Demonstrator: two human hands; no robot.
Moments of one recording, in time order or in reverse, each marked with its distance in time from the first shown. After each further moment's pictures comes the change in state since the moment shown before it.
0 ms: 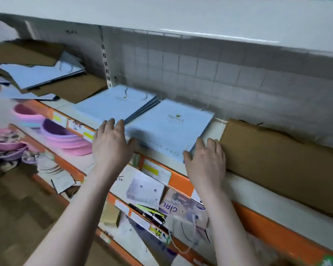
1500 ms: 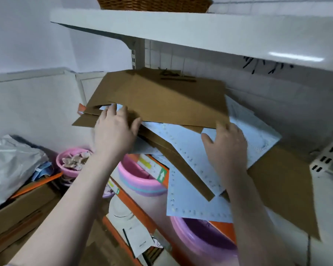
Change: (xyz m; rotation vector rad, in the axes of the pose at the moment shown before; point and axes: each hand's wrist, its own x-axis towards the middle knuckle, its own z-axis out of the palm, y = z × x) left_hand 0.487 -0.581 -0.026 0.005 0.105 -0.141; right_hand 0.291 -0.652 0.261 0.048 0.065 -0.165
